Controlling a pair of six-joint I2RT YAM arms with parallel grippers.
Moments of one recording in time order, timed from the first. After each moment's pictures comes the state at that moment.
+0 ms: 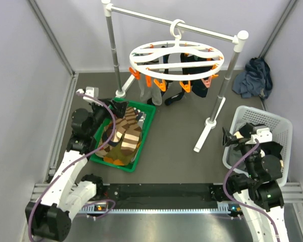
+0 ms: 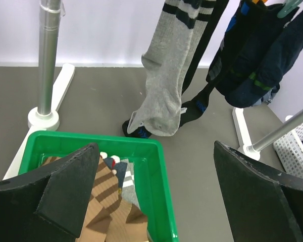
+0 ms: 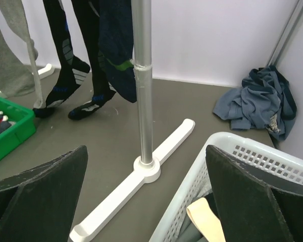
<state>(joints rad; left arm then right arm) -0.19 0.82 0.64 0.23 0.27 -0.37 0.24 0.01 0.49 -0.36 0.08 -0.05</state>
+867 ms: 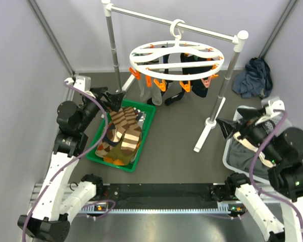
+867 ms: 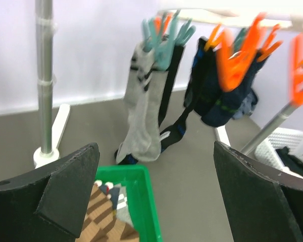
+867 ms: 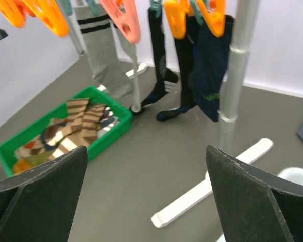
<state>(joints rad) -0.20 0.80 0.91 0.02 0.30 -0.32 0.24 0.45 1.08 -0.61 -0.25 0.12</state>
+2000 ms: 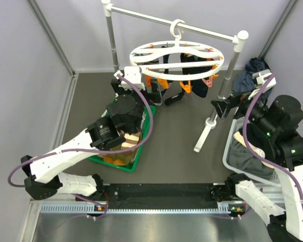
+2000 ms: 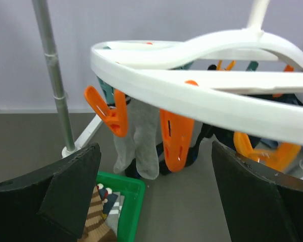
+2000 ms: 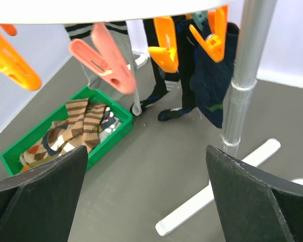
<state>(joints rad) -1.10 1.22 1.42 -0.11 -0.96 -0.07 0.24 0.79 1.33 -0.66 -0.26 0.15</state>
